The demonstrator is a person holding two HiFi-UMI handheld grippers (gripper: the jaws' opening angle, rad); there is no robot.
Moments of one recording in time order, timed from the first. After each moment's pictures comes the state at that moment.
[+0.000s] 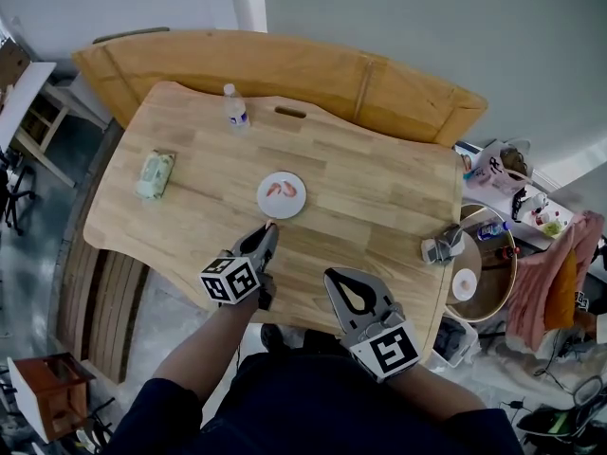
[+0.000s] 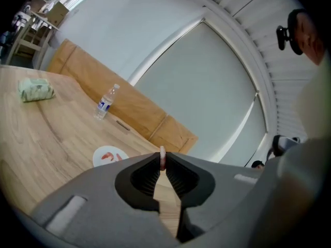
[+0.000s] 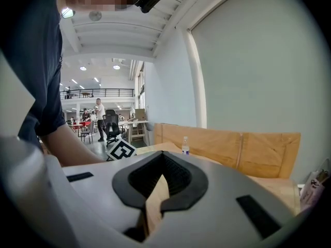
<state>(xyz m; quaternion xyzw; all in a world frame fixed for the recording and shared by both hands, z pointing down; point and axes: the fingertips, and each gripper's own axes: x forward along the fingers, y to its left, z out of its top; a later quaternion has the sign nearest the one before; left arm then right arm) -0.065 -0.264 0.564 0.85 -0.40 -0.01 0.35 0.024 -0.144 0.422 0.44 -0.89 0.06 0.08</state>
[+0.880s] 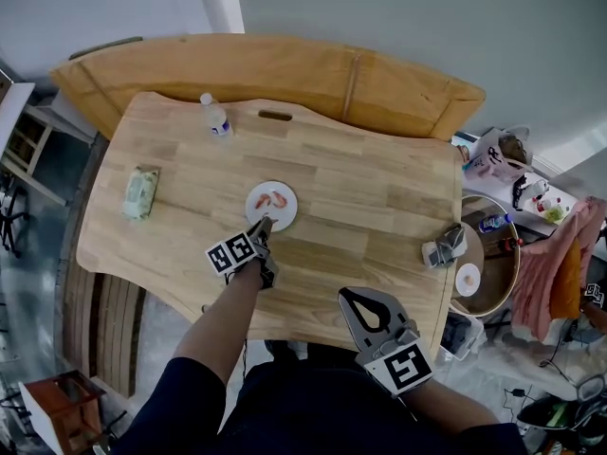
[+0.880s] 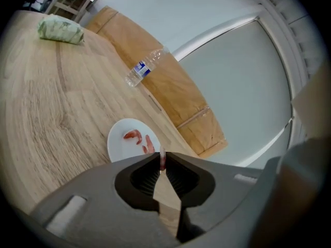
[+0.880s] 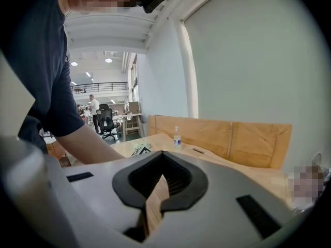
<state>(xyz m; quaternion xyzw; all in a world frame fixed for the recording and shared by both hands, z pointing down) -0.064 -0.358 0.707 0.74 -0.44 0.00 0.51 0.062 -0.155 0.454 0.46 -0.87 0.10 0.11</state>
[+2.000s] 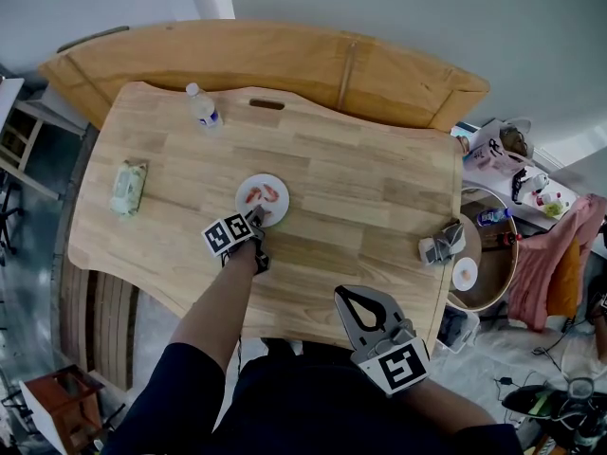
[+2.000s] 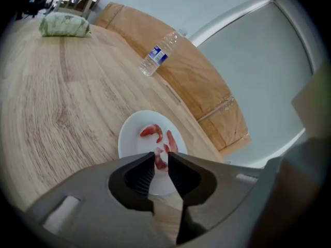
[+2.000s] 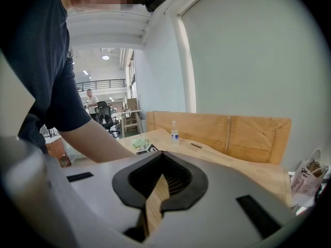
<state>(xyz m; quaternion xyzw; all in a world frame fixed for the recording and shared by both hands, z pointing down) -0.065 -0.381 0.762 0.69 -0.48 0.08 0.54 0.075 -0.165 0.478 0.46 -0.87 0.12 0.13</state>
